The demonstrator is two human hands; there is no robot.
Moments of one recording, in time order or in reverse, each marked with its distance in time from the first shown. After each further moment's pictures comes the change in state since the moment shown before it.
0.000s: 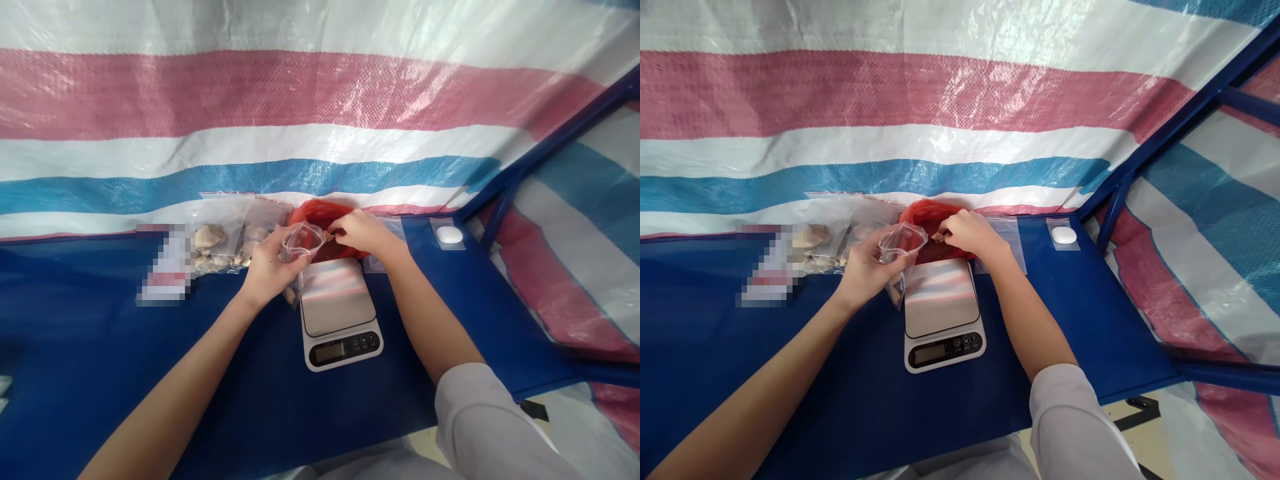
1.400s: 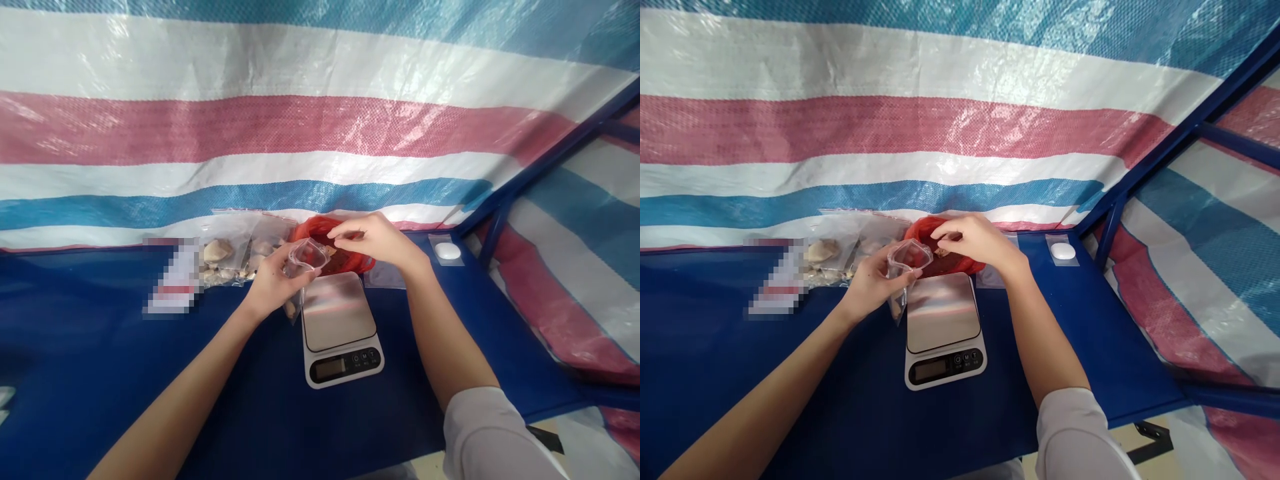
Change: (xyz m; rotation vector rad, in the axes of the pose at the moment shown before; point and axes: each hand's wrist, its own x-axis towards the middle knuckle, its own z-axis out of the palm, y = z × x) left_hand 0.002 -0.002 -0.004 -0.098 -0.054 -0.006; right_hand -0.020 -0.009 -0.041 0.468 0.189 -0.192
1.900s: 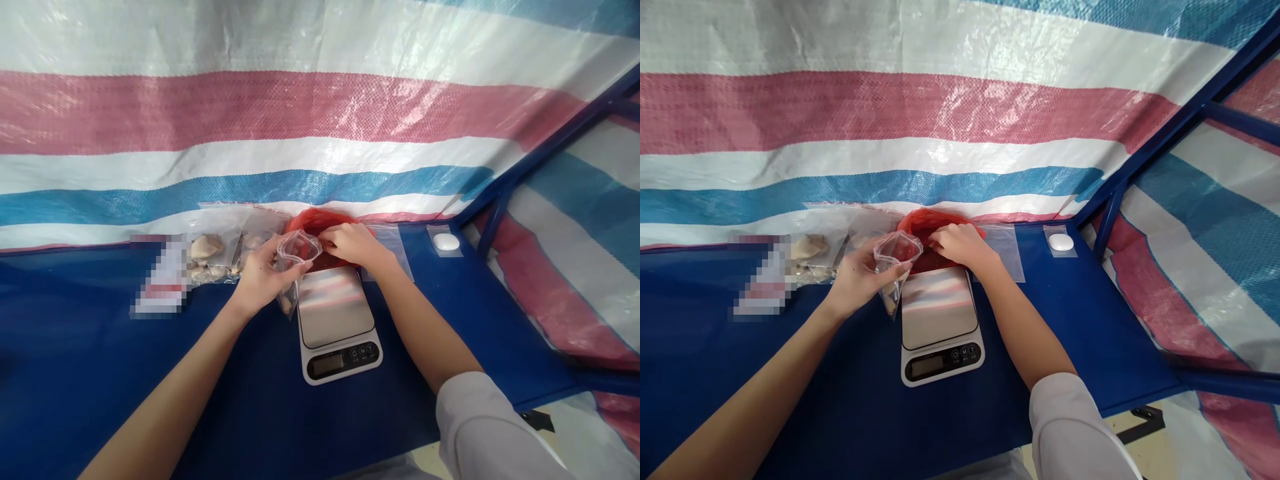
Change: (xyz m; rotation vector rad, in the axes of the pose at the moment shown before) left_hand 0.001 0.007 -0.005 -0.023 0.023 -0.125; right_hand 0.012 0.021 0.045 -0.535 -0.216 0.125
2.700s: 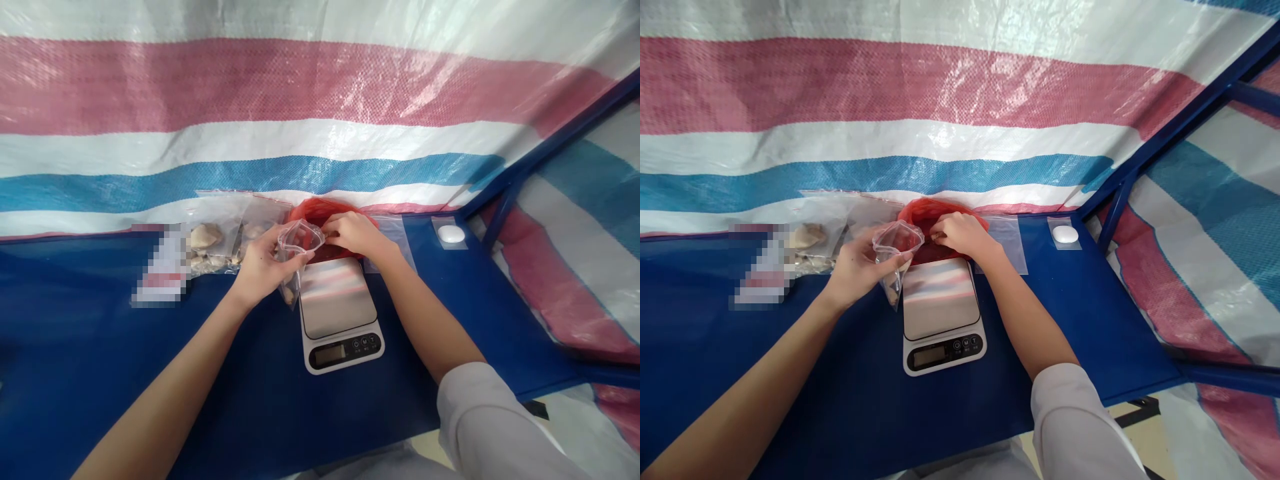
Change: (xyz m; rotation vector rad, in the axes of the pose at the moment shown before) left_hand 0.001 0.000 0.001 -0.030 -0.005 0.009; right_hand 0.005 0.015 0.015 0.188 0.074 -0.061
